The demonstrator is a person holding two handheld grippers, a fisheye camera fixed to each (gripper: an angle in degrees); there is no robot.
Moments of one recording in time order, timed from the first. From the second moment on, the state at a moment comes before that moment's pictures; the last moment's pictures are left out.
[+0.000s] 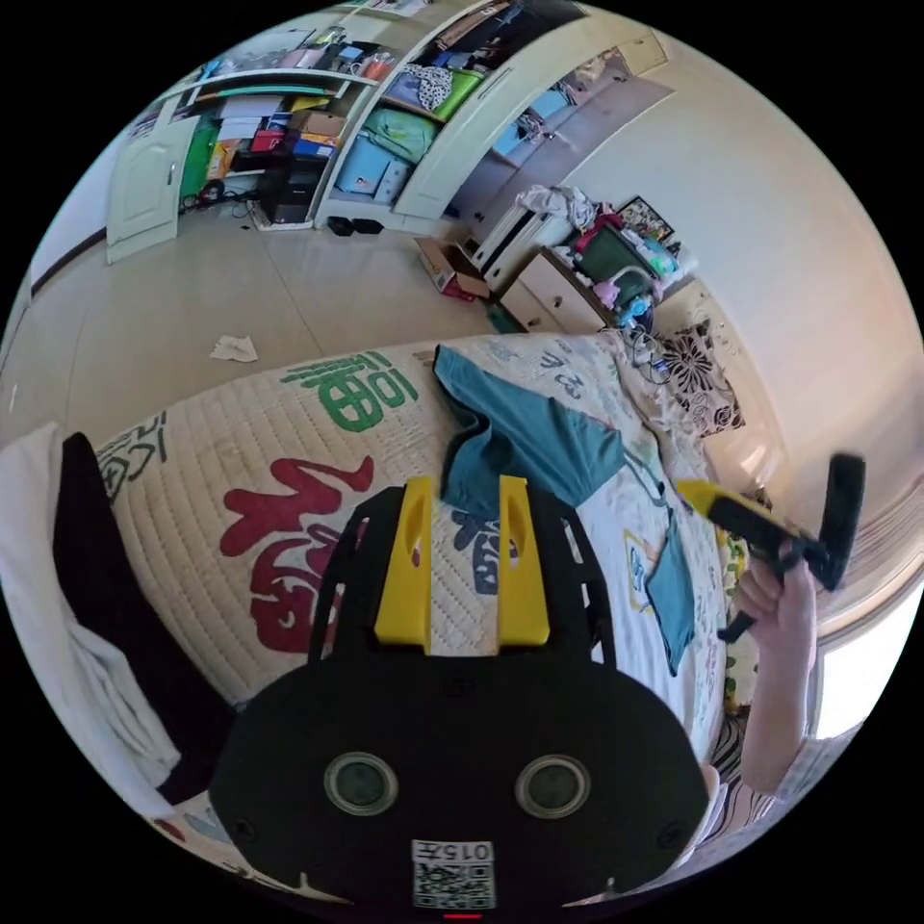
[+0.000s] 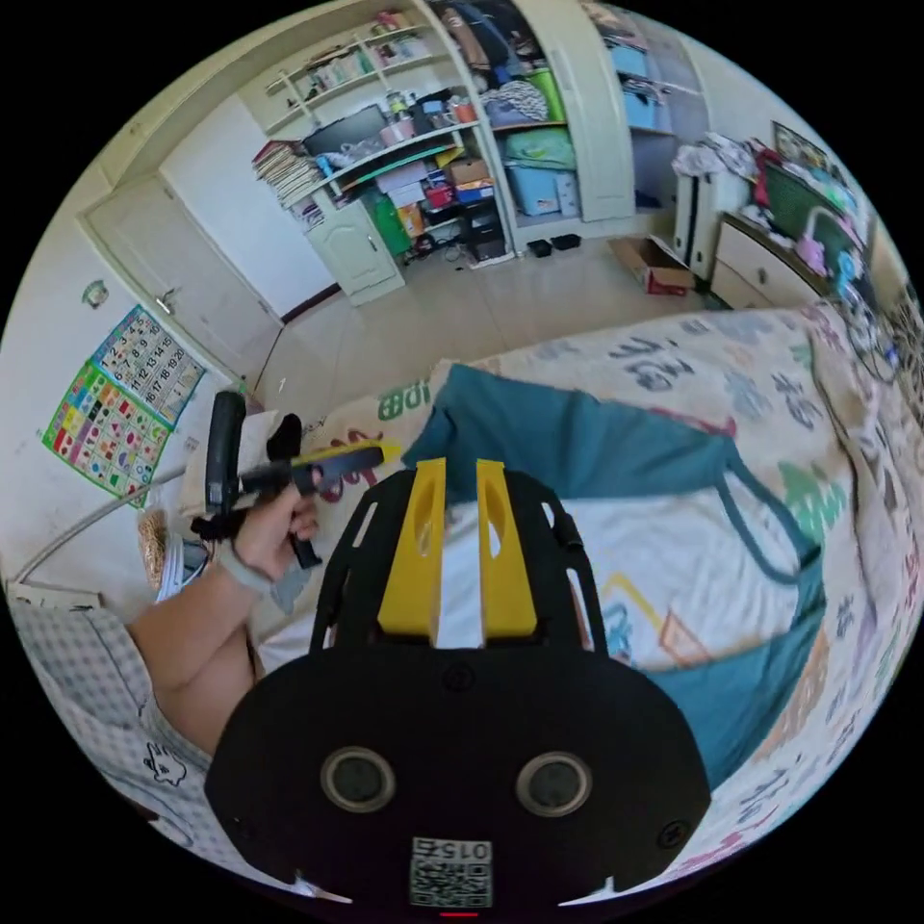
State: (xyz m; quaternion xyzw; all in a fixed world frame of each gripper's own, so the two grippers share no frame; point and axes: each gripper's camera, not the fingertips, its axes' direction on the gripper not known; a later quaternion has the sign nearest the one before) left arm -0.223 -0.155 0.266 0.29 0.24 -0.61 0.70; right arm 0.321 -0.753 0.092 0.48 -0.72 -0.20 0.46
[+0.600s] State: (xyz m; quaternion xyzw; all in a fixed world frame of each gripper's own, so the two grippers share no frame) left arm -0.215 -0.154 0.214 0.28 0.18 -0.59 0.74; right arm 0.215 -0.862 -0.083 0.42 -0.66 -0.23 0.58
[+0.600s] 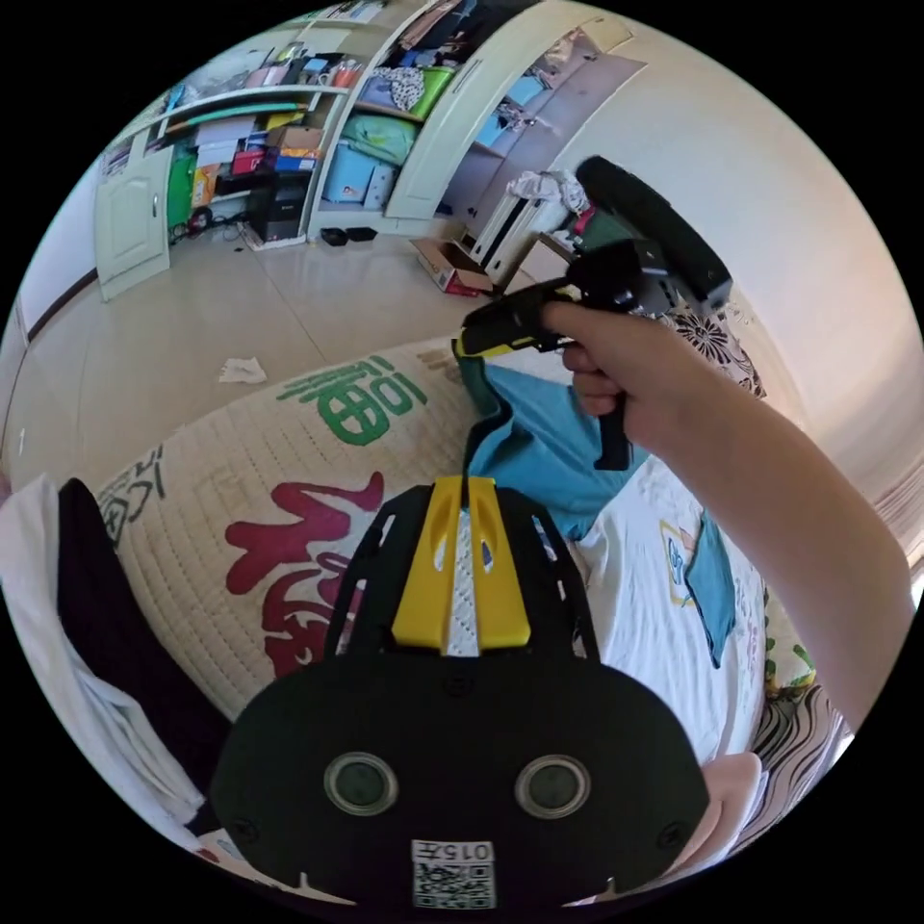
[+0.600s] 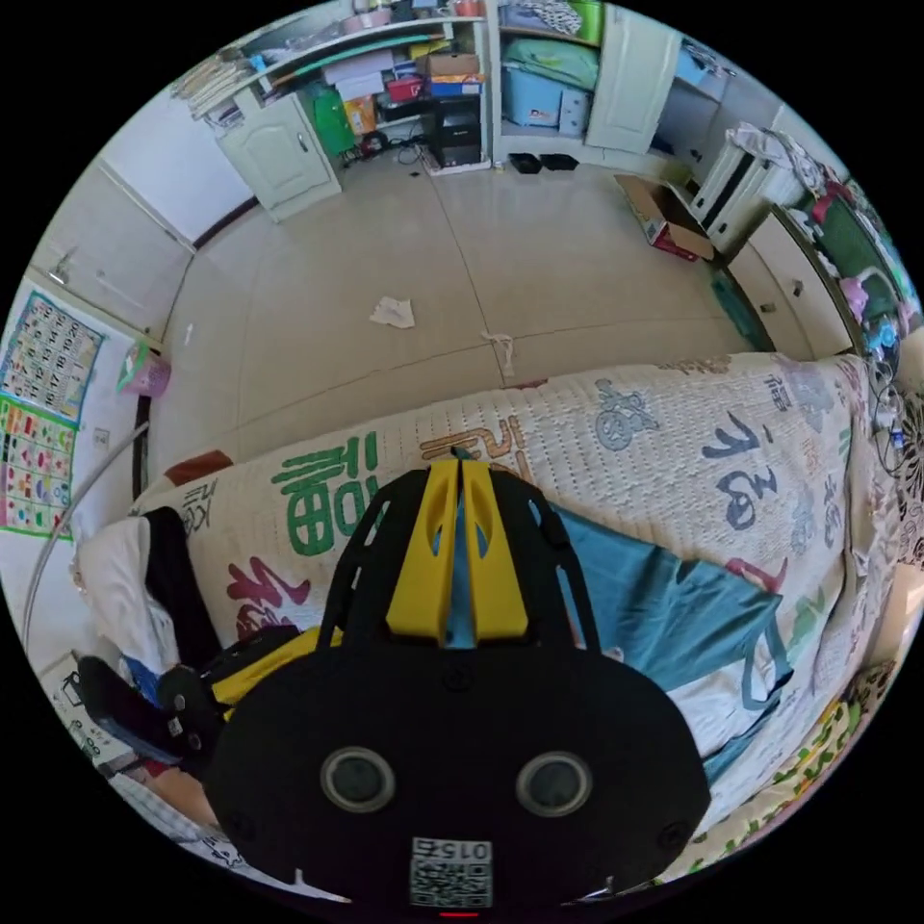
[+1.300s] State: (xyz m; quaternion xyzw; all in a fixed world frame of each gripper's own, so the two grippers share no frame) left arm -0.057 -0.370 0.107 0.27 0.17 -0.26 0.91; right arm 0.212 -0.909 0.369 0.25 -0.81 -0.03 0.52
